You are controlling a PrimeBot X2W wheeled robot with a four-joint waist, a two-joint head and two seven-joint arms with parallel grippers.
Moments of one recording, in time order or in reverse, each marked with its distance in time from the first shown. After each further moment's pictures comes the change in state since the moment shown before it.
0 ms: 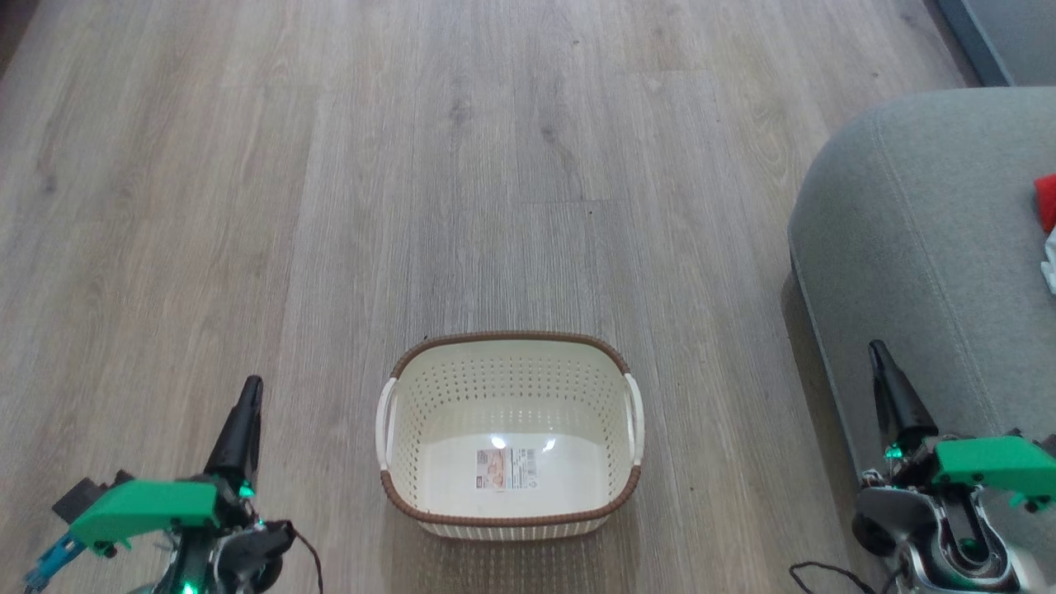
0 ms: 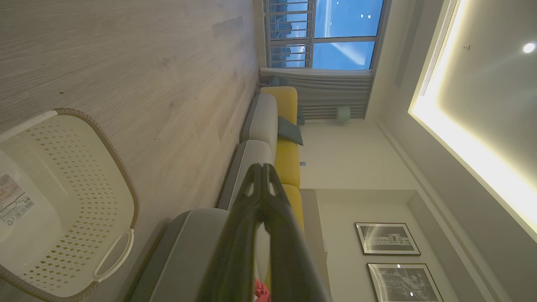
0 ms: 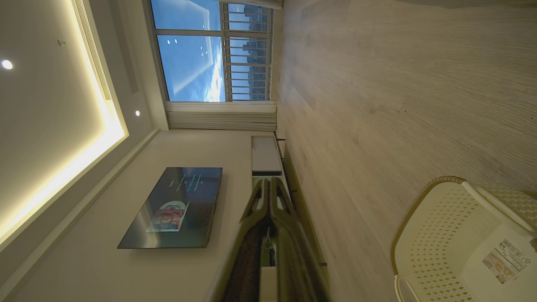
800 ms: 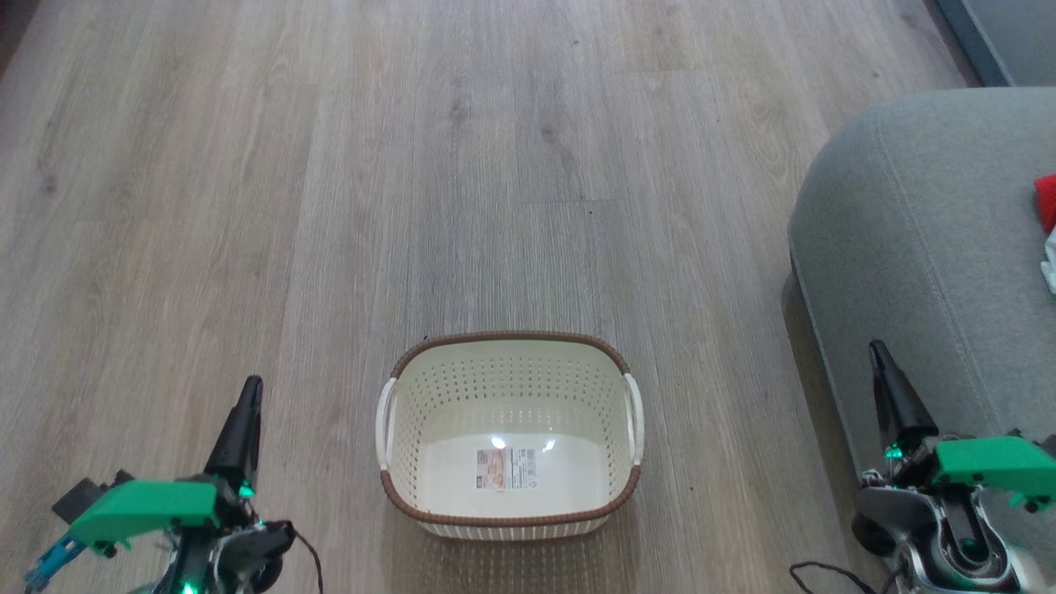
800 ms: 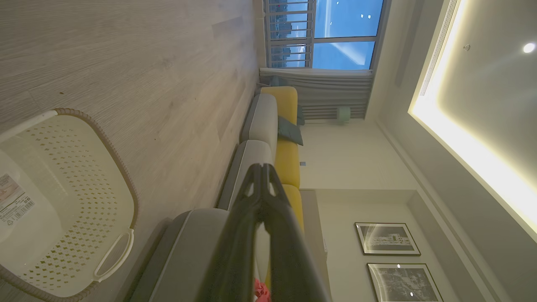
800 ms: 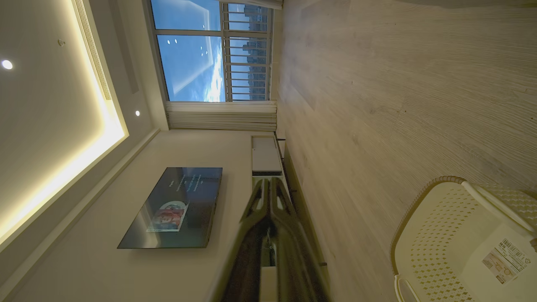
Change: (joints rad) left arm 0.000 0.000 0.000 0.000 0.000 0.000 0.000; right arm 0.000 0.000 0.000 0.000 0.000 0.000 0.000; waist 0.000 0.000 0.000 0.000
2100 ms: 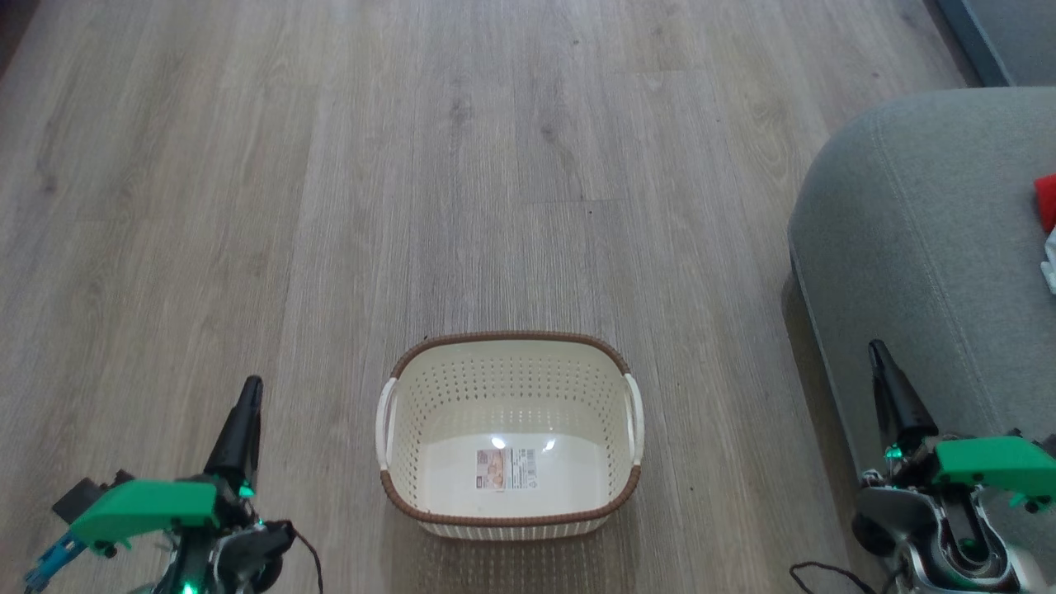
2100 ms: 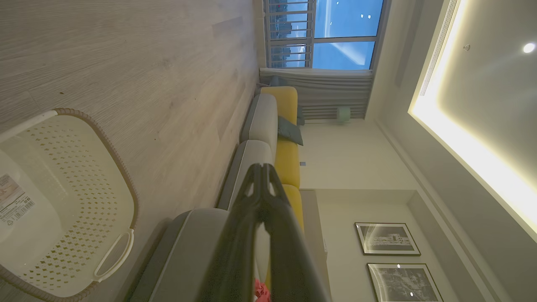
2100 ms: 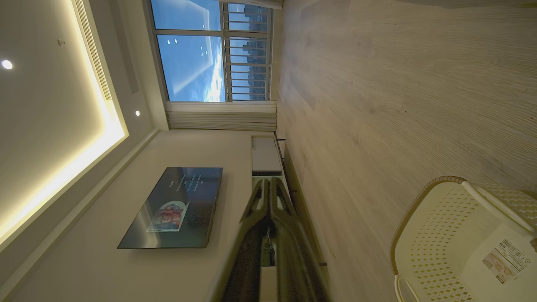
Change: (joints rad) left arm 0.000 0.000 0.000 0.000 0.000 0.000 0.000; right arm 0.000 0.000 0.000 0.000 0.000 0.000 0.000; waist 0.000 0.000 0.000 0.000
